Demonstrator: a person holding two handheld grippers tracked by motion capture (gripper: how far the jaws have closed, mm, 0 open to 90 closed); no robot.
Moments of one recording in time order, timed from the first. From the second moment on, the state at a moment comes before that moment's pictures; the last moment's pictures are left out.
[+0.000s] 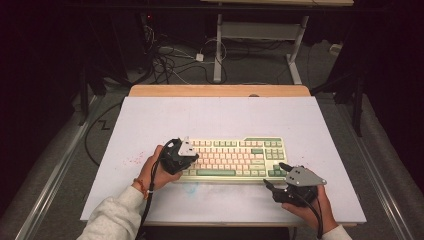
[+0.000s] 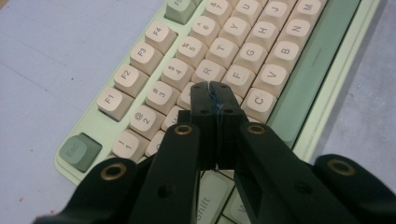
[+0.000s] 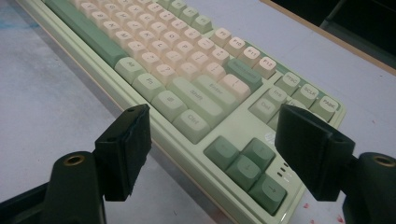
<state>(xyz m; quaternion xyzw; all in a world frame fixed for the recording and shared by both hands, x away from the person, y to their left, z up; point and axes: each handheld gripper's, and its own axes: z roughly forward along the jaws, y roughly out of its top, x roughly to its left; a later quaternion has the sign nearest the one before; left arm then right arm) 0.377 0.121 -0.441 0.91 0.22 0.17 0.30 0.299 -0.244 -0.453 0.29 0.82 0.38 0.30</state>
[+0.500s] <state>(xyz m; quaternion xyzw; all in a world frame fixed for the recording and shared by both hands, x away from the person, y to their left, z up) 0.372 0.131 -0.433 0.90 0.22 0.20 0.33 0.298 -0.245 -0.452 0.30 0.82 0.39 0.30</state>
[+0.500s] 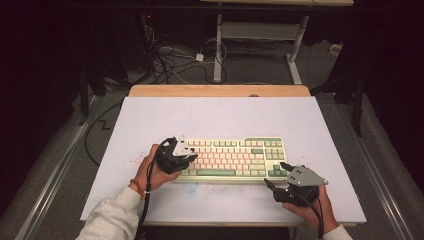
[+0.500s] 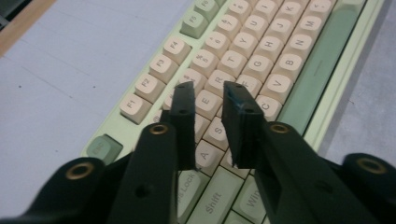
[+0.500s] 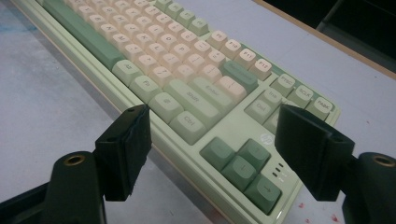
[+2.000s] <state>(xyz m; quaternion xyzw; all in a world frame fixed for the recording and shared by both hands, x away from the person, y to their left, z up) 0.332 0.168 -0.434 0.85 0.24 0.26 0.39 0.299 -0.247 -0.449 0.30 0.81 0.38 0.31</state>
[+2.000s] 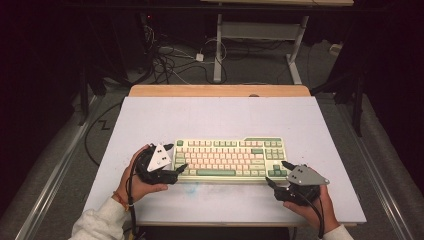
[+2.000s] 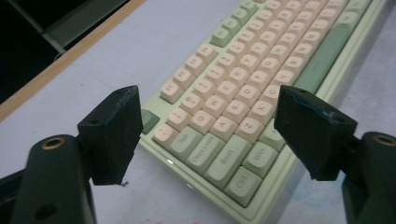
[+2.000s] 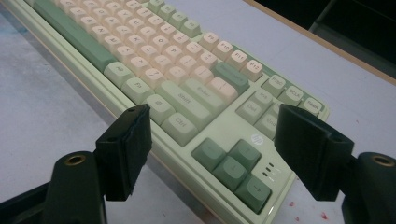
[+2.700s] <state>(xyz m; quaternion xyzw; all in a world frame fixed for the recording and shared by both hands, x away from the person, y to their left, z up) 0.341 0.128 -0.442 0.89 0.20 0.16 0.39 0.299 -0.245 -0.450 0.30 0.82 0.38 0.31</state>
